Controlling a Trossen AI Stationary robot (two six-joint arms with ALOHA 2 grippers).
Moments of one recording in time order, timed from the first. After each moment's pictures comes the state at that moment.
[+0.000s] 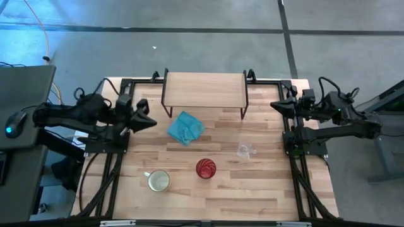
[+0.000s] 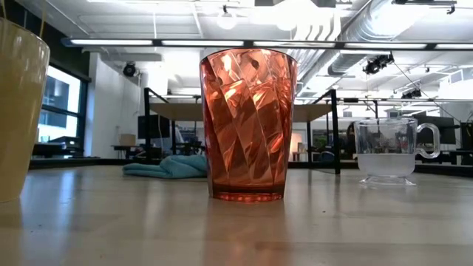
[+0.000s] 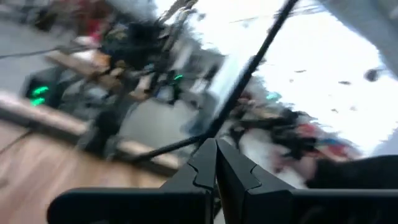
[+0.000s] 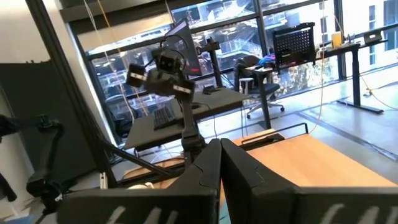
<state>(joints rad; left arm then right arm) 0.00 0.65 0.78 0.03 0.08 -0.52 0.00 0.42 0.78 -0.27 0.13 0.22</state>
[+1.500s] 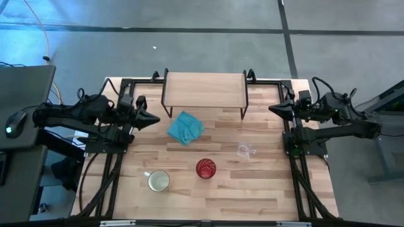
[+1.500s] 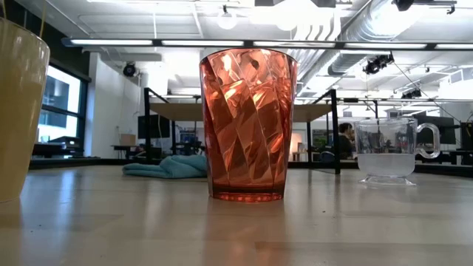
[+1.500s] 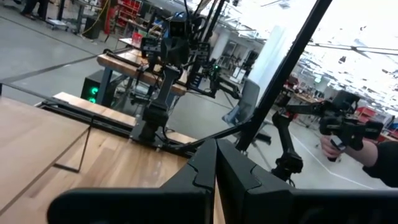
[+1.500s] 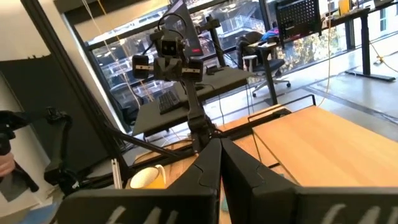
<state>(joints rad) 0.00 0.64 0.78 -0.13 -0.05 -0.40 0.00 0.42 0.78 -0.35 0.10 0.31</state>
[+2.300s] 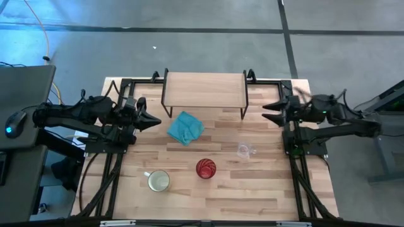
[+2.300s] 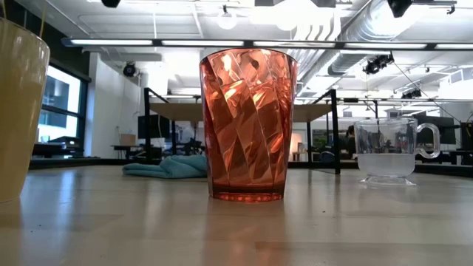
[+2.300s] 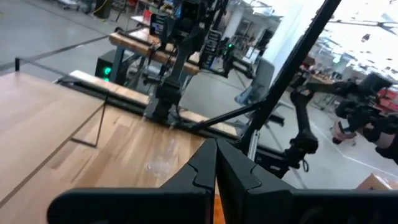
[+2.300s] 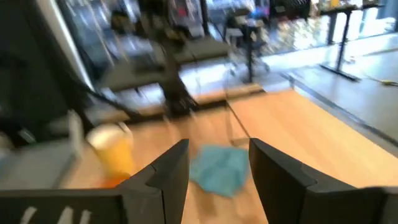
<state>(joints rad) 0.00 0.64 0.78 -0.23 -0.06 -0.39 0.00 0.49 0.78 -0.46 0.15 0.13</state>
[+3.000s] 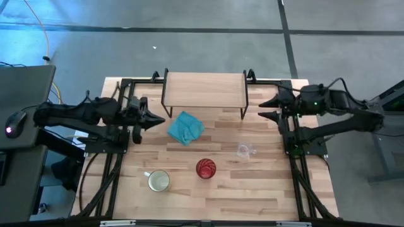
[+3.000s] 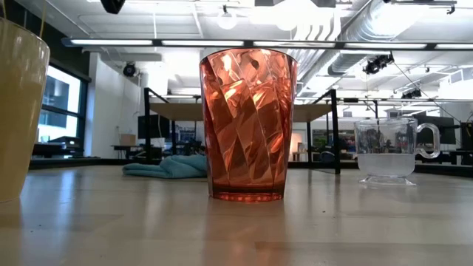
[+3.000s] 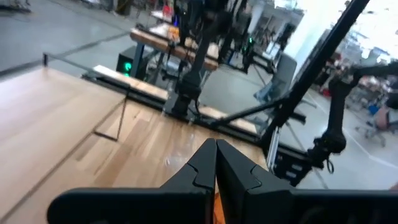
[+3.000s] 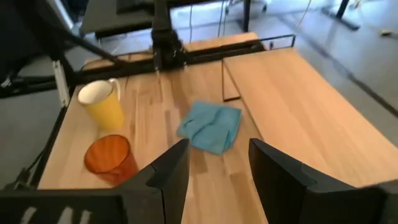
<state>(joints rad) 0.00 0.69 0.78 -0.24 -0.13 -0.38 0.01 0.80 1.17 -0.82 0.12 0.14</state>
